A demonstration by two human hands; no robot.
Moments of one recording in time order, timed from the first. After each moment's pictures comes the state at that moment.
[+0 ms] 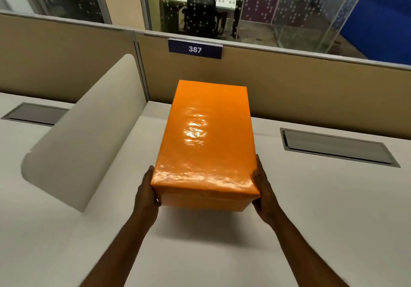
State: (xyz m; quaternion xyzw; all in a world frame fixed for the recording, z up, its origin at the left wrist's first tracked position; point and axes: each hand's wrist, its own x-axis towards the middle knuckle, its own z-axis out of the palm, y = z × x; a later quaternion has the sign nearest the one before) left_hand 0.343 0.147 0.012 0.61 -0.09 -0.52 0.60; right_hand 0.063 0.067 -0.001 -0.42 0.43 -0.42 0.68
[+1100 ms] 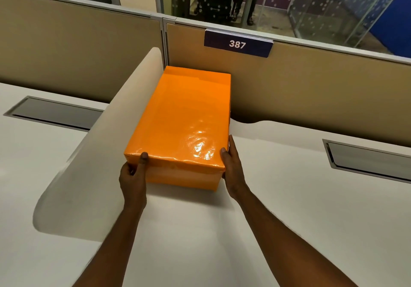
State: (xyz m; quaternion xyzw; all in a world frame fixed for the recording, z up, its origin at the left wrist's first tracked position) left_hand 0.517 0.060 -0.041 0.68 -0.18 -0.29 0.65; right_hand 0.301 -0.042 -0.036 -0.48 0.48 -0.38 0.63
